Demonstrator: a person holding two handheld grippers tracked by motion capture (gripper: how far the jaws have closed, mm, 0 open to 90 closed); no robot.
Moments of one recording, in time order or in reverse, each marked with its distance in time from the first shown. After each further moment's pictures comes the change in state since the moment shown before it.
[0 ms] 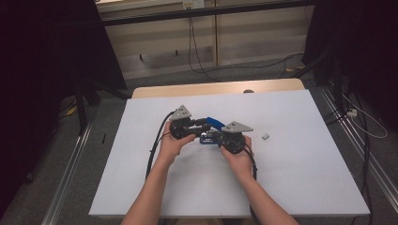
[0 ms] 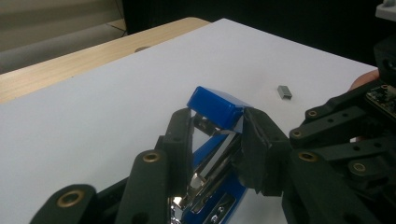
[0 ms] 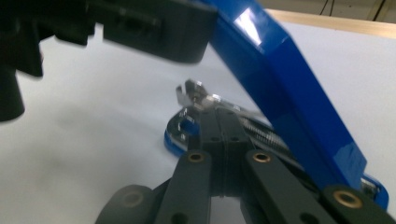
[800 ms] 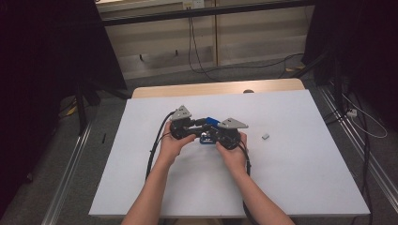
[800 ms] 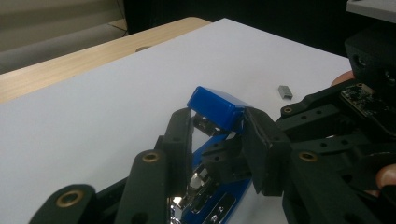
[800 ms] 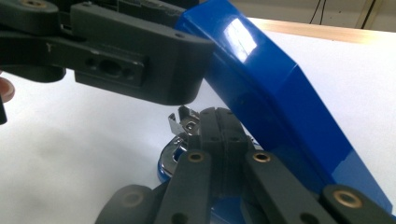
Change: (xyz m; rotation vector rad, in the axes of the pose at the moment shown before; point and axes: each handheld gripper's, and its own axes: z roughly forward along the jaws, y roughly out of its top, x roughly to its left) left arm -0.001 0.000 0.000 0.000 0.004 -0.001; right arm 0.002 0.006 0.017 -0.023 -0.028 0.015
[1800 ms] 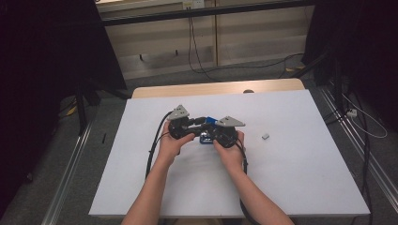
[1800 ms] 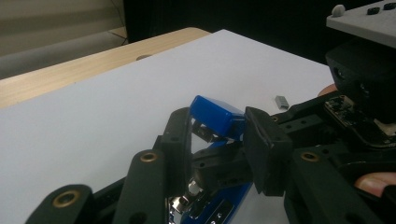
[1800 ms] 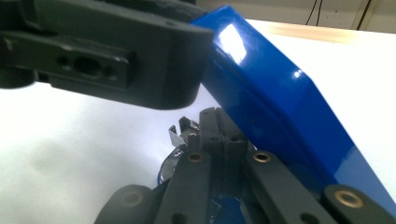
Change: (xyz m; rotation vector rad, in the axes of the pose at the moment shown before) left arm 0.003 -0.001 -0.004 -0.041 -0.012 -0.032; right arm 0.004 0.005 0.008 -0.003 -0.011 0.014
